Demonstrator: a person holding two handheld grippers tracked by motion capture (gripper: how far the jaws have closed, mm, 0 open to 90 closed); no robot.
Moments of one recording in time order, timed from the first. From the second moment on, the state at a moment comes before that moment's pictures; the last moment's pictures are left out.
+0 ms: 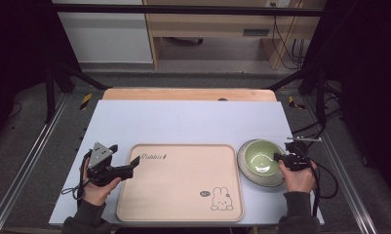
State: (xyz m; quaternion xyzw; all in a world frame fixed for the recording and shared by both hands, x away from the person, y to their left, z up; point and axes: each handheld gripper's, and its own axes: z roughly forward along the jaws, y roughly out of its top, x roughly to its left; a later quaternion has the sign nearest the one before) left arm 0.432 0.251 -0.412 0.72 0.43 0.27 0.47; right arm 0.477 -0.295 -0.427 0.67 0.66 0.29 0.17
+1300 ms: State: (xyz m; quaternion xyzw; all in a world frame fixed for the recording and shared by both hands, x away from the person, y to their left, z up) left arm 0.431 0.250 -0.411 0.72 0.43 0.28 0.47; right arm 0.461 -0.281 -0.395 0.62 0.68 0.35 0.17
